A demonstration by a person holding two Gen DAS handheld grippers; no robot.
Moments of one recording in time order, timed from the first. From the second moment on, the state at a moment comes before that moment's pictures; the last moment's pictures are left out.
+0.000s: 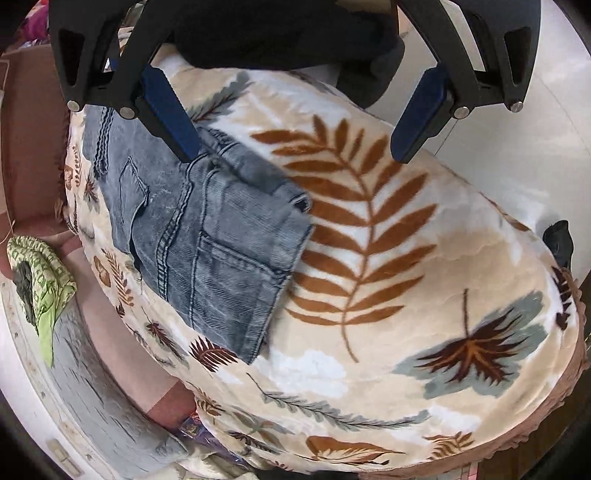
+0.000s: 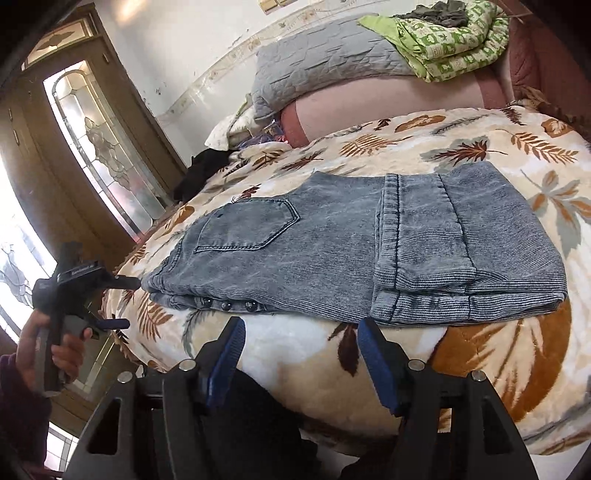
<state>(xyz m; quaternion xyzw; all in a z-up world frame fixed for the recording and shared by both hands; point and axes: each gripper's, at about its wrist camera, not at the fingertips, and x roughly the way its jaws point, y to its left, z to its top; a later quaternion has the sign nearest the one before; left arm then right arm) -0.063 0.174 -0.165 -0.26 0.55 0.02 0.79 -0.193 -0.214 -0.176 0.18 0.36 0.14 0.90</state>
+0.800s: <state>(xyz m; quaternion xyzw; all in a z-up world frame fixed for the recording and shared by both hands) -0.012 0.162 -0.189 -0.29 0.56 -0.01 0.78 -0.133 -0.210 -0.150 0.18 0.36 0.13 0.91</state>
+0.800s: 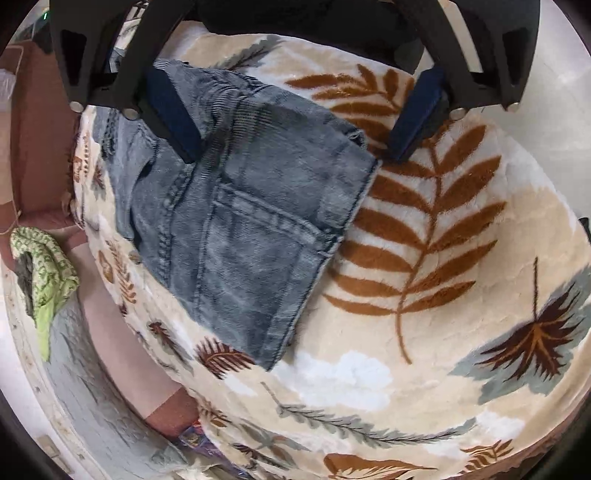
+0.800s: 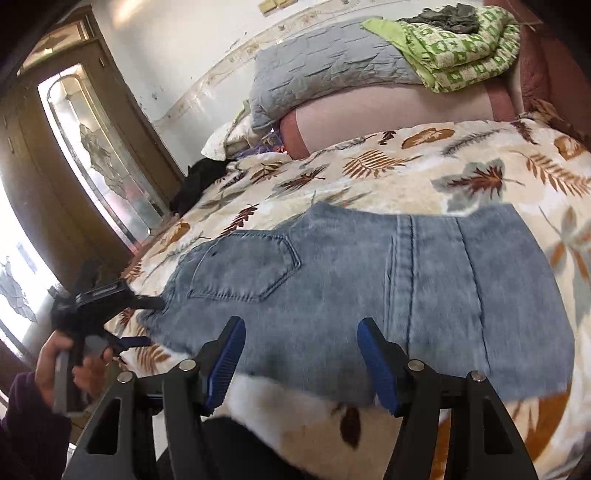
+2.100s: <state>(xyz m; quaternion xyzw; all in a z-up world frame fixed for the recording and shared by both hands) -0.037 0.029 -0.042 -0.07 0.47 -0.14 0.87 -0.083 -0.233 -0.165 0.22 0.42 0.11 0.87</state>
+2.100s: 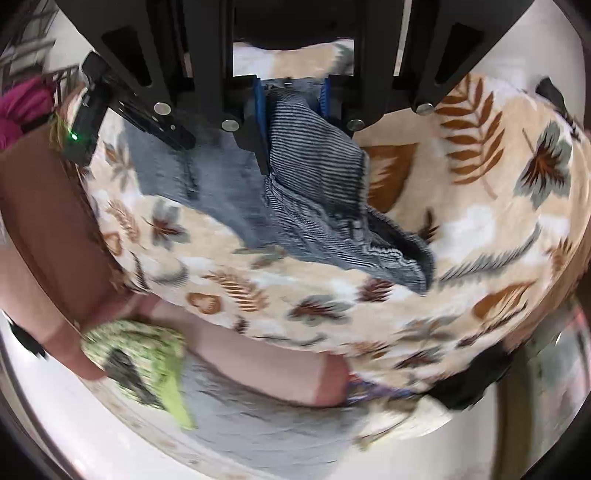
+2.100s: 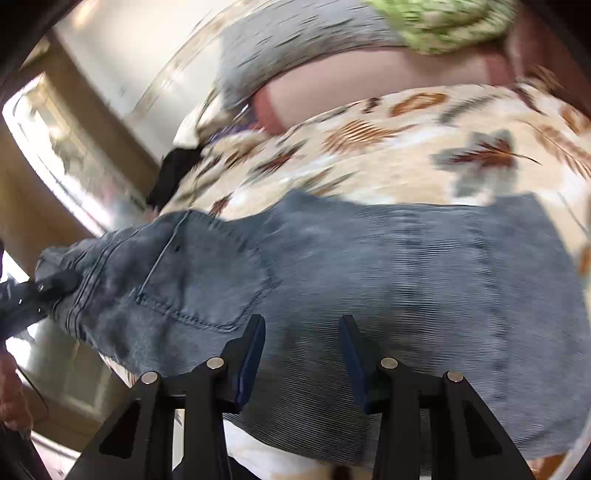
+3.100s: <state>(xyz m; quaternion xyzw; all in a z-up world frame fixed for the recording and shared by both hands) -0.056 -0.177 -0.022 0.08 0.40 -0.30 0.86 -0.168 -0.433 -0.164 0.43 0.30 0.01 0.85</state>
